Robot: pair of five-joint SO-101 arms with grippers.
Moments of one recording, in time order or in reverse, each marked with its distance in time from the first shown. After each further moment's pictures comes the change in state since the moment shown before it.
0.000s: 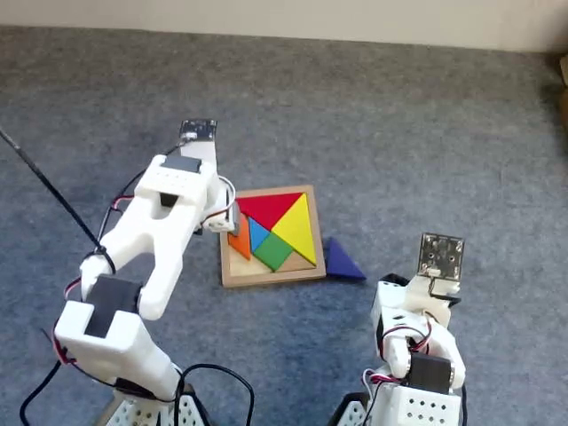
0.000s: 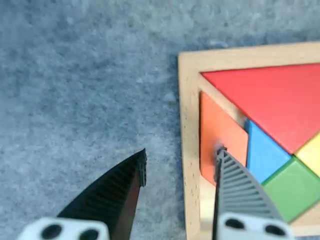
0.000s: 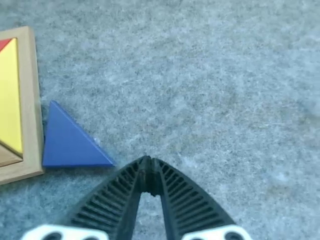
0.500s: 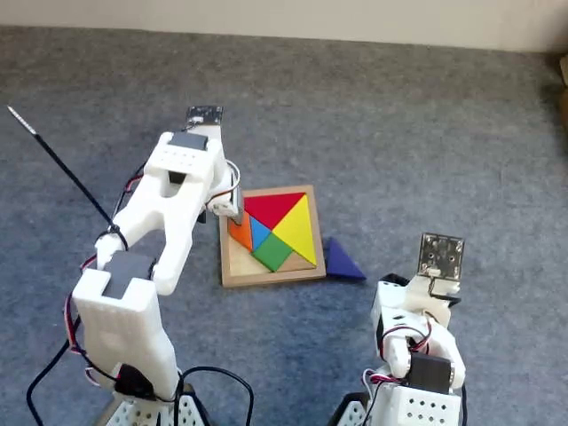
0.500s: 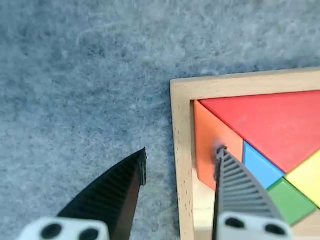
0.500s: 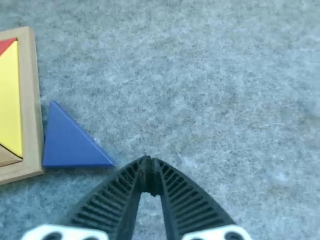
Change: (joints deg) left arm 0.4 12.3 -17.1 9.2 -0.3; right arm 0.0 0.0 0.0 0.0 0.0
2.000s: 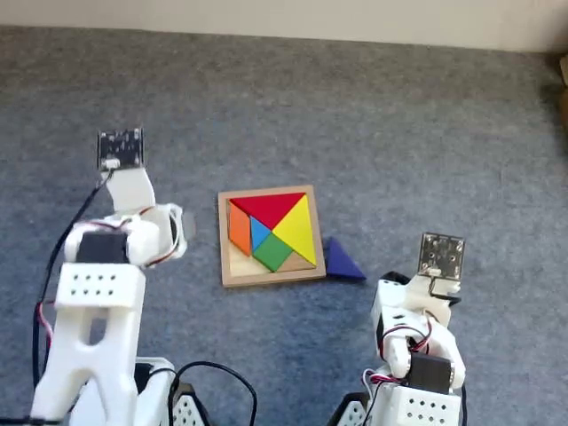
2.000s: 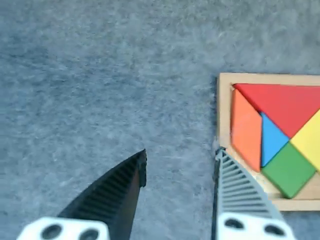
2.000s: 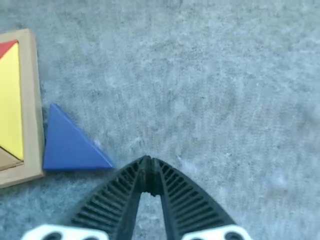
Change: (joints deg) left arm -12.4 -67.7 48.7 -11.4 -6.1; right arm 0.0 0.0 0.0 -1.3 0.0
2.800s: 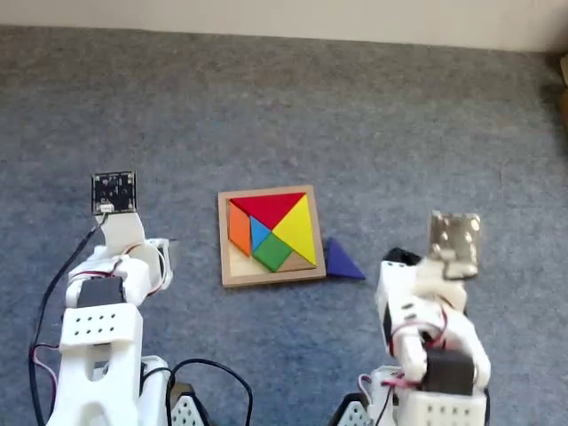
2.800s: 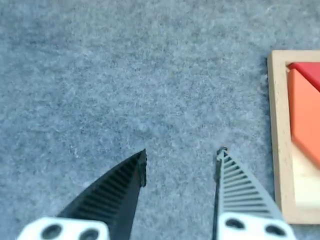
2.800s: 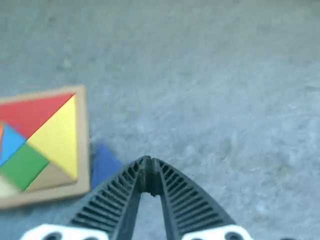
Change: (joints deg) left arm -6.9 -10.5 22.5 -16.2 -7.4; right arm -6.2 19.3 -28.1 6.9 0.0
